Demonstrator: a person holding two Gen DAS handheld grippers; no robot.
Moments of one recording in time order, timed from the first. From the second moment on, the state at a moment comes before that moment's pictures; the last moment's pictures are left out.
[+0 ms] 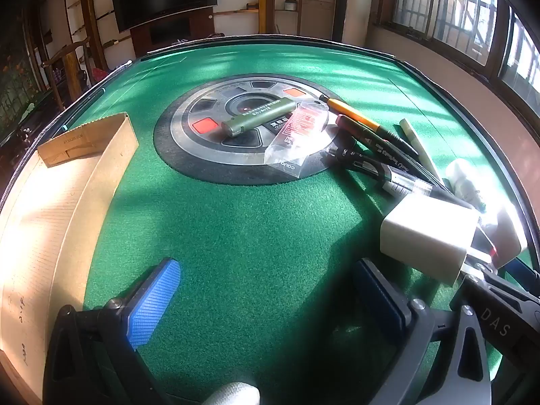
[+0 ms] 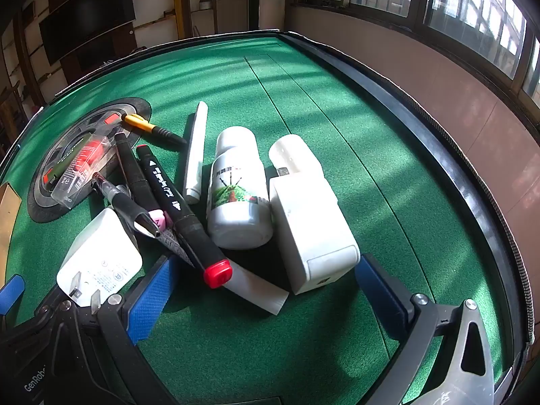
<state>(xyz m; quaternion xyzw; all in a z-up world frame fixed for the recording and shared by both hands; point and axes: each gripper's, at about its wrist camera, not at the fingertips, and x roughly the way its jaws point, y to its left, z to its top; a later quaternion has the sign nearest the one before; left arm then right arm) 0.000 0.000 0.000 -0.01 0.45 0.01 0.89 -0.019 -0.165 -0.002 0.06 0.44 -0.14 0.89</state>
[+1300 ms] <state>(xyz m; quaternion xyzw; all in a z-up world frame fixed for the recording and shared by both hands) -0.036 0.021 0.028 -0.01 0.49 -0.05 0.87 -0.017 -0.215 0.063 0.06 0.33 -0.14 0.93</state>
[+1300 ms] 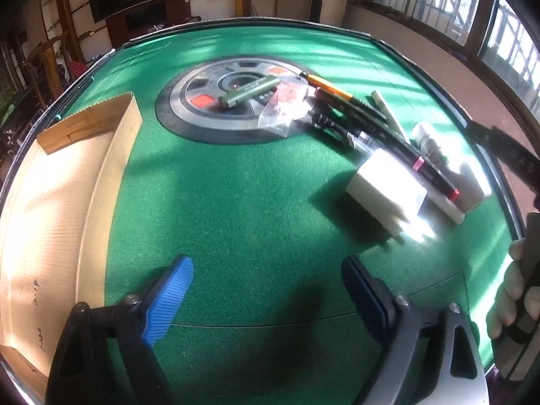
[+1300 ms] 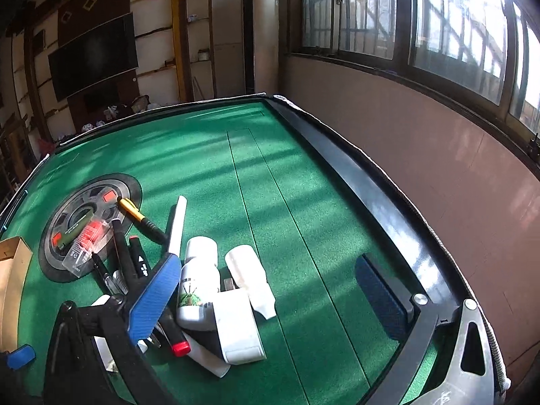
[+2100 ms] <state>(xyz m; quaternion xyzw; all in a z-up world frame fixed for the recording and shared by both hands) 0.141 0.013 0.025 0.06 0.48 -0.08 0.87 0.011 -0.214 0.051 0.08 0.34 -0.10 0.93</state>
